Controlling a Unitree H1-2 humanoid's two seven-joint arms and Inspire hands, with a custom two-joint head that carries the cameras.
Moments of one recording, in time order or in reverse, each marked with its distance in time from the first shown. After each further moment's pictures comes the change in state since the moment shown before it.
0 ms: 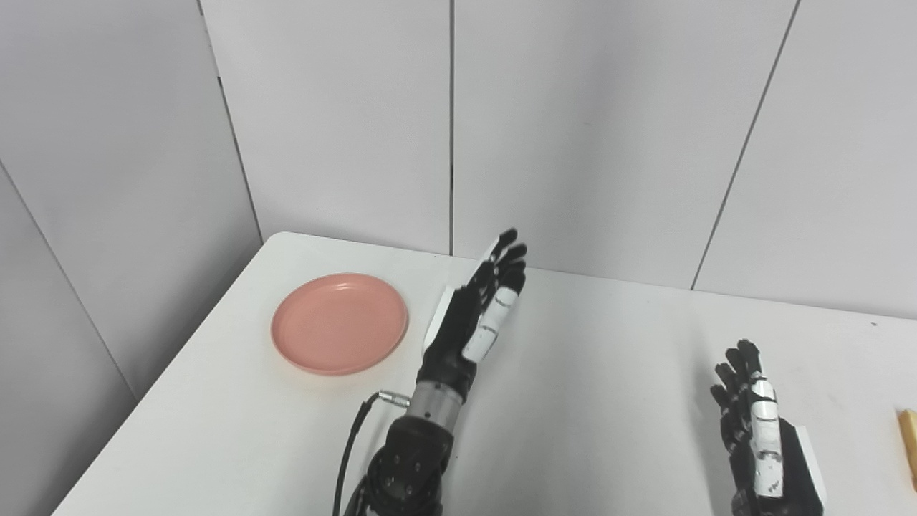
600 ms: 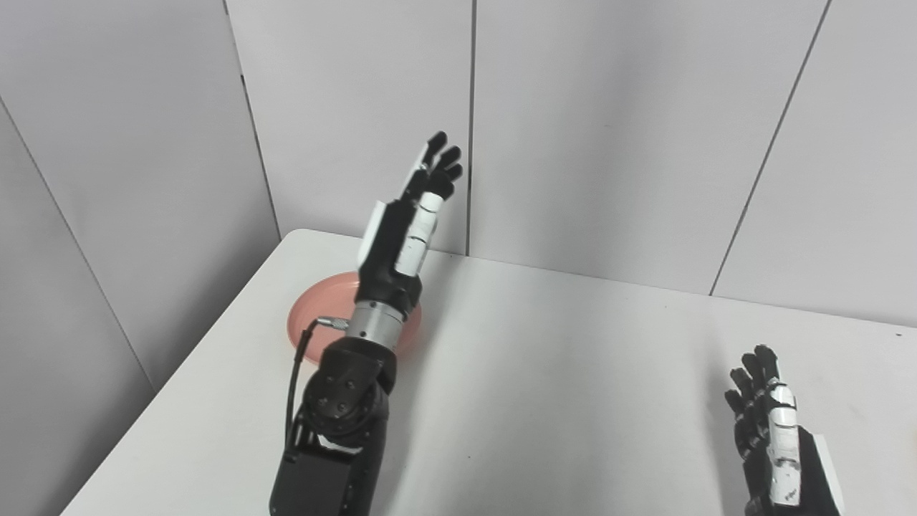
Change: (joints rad) left arm -0.117 0.149 0.194 -0.128 -0.138 0.120 -0.004; right arm 0.000 0.007 -0.001 -0.036 0.014 0.028 -0.005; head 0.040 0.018
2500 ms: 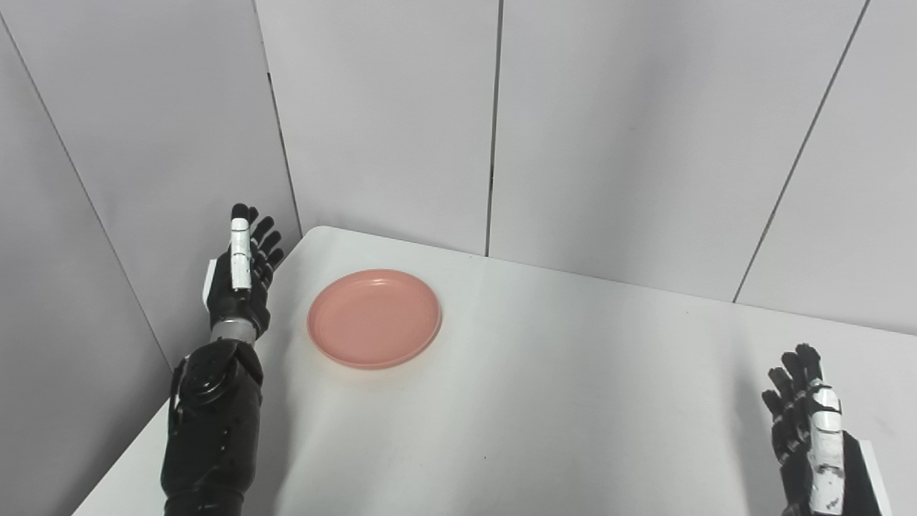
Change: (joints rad) left arm 0.017 0.238 0.351 0.508 -0.329 -0.019 0.061; right arm -0.001 -0.014 -0.002 -0.072 -0.004 0.076 -0.012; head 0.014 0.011
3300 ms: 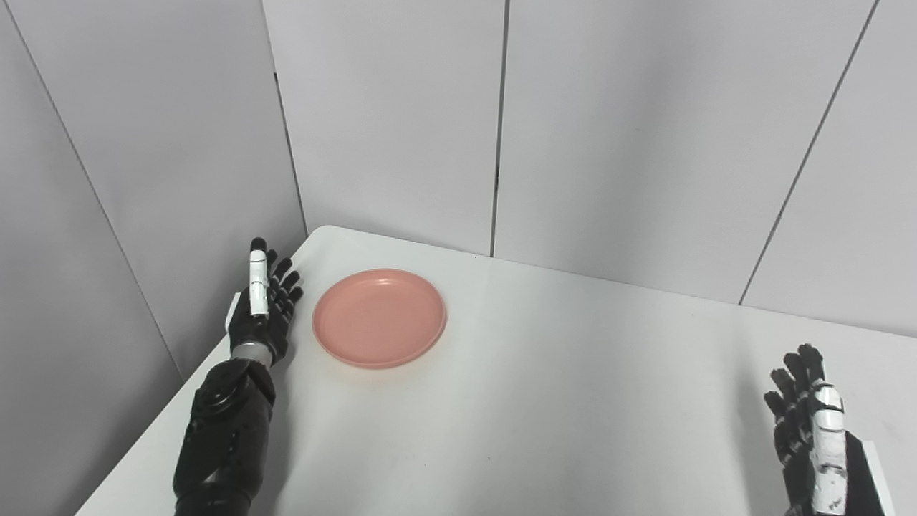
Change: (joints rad) left arm -0.018 0.011 -0.022 0.181 -0.052 -0.027 -0.064; right arm -0.002 0.006 0.004 -0.021 -0.004 0.012 -0.001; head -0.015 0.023
